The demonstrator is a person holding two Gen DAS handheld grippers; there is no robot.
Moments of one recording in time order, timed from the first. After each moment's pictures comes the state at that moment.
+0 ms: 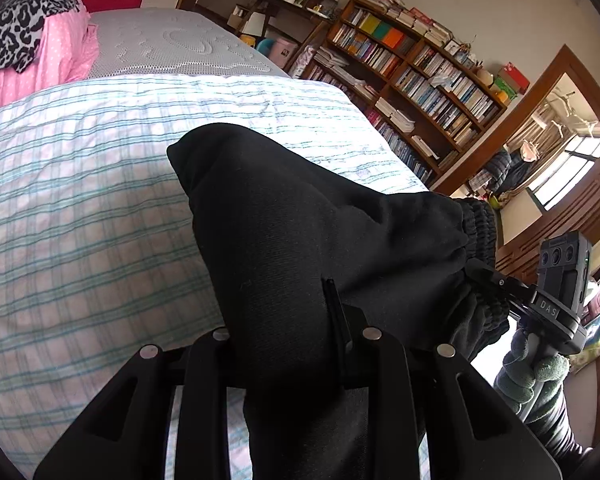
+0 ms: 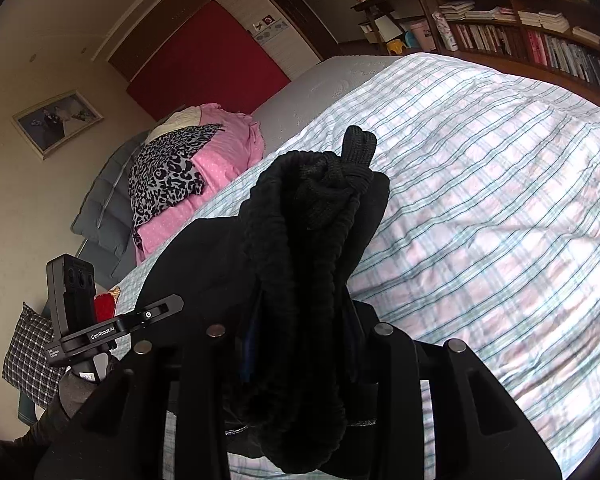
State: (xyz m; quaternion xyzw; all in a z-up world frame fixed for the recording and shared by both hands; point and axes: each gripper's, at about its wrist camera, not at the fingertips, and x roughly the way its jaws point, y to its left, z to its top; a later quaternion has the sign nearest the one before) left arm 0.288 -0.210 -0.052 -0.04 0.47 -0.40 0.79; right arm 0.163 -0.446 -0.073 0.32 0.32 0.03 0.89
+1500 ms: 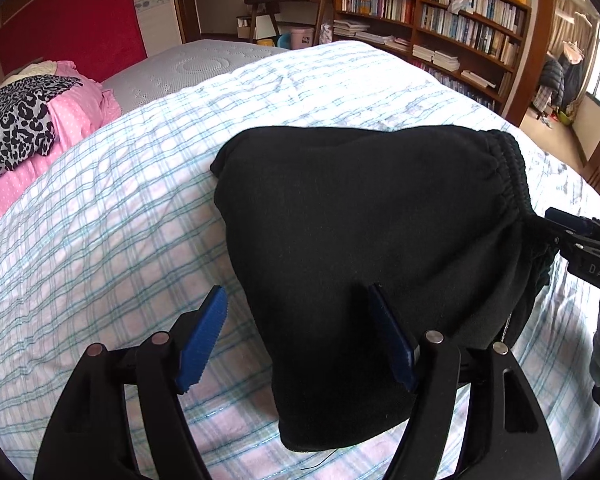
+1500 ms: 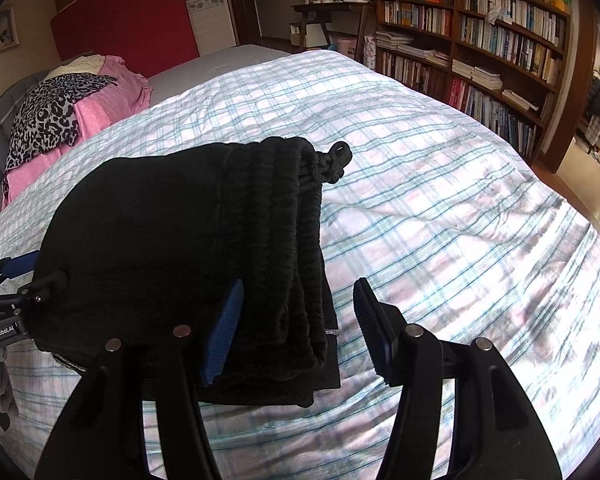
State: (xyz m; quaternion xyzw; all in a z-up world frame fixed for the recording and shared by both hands) left arm 0.260 -0.265 -0.111 0.18 0.42 -0.30 0.84; right arm 0.154 -0.433 -0.136 0.14 0.40 -0.18 0.89
